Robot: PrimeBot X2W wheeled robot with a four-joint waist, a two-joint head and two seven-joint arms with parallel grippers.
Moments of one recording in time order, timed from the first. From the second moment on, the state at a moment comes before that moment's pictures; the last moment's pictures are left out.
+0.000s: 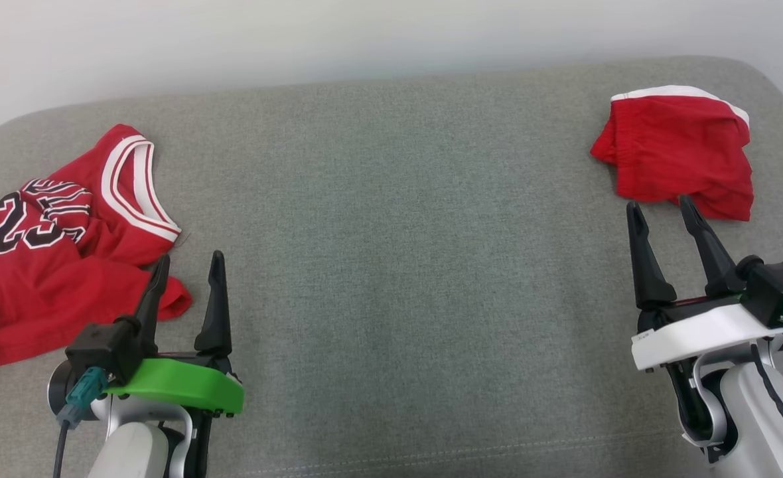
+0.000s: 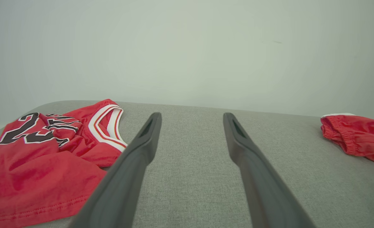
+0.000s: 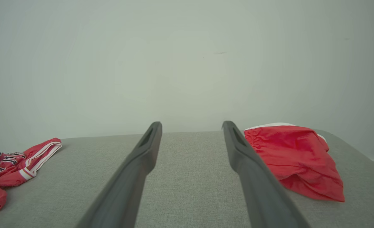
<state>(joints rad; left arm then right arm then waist) -0.11 0.11 -0.23 0.11 -0.42 0.01 -0.25 -0.08 -0.25 0.25 0.04 0.37 -0.06 -0.25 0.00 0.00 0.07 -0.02</state>
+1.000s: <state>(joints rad) -0.14 0.11 -0.20 0.17 -0.39 -0.01 -0.25 -0.03 -0.19 0.24 -0.03 0.31 0.01 -0.25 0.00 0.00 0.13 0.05</state>
